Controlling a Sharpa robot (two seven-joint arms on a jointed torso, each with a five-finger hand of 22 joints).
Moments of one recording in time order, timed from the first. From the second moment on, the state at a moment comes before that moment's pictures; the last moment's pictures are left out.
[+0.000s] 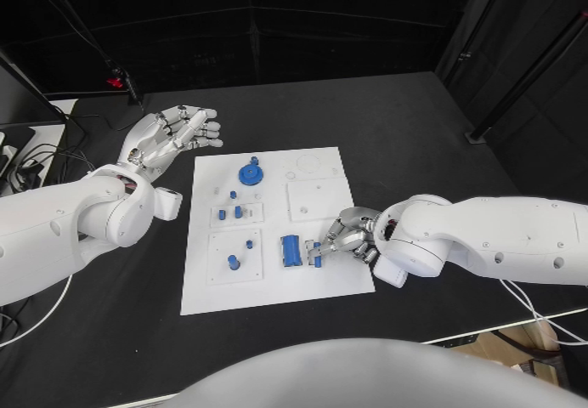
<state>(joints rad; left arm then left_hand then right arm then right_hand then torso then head) 1.30 -0.78 -0.24 1.34 -0.19 -0.25 0.64 1.09 -0.04 -0.07 0.29 0.08 0.45 0.16 0.62 0.07 0.58 0.23 0.61 0.06 0.41 0.21 0.82 0.06 0.15 0.67 0.29 0.07 0.70 1.16 -0.95 -0.18 1.84 -0.68 -0.28 -0.52 1.24 -0.03 0.17 0.11 0.26 1.02 0.11 0.30 0.11 1.47 0.04 1.57 1.31 1.47 -0.01 1.57 1.31 0.01 1.47 0.10 1.57 1.31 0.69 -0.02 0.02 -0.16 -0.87</state>
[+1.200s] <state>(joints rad) 1.30 -0.78 -0.24 1.34 -0.19 -0.25 0.64 1.09 -0.04 -0.07 0.29 0.09 0.45 0.16 0.62 0.07 0.58 0.23 0.62 0.06 0.41 0.21 0.83 0.06 0.15 0.67 0.28 0.07 0.70 1.16 -0.98 -0.18 1.86 -0.75 -0.29 -0.54 1.20 -0.04 -0.07 0.27 0.10 1.05 0.07 0.44 0.27 1.47 0.02 1.57 1.31 1.47 -0.04 1.57 1.31 0.01 1.47 0.07 1.57 1.31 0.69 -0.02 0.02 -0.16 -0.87</state>
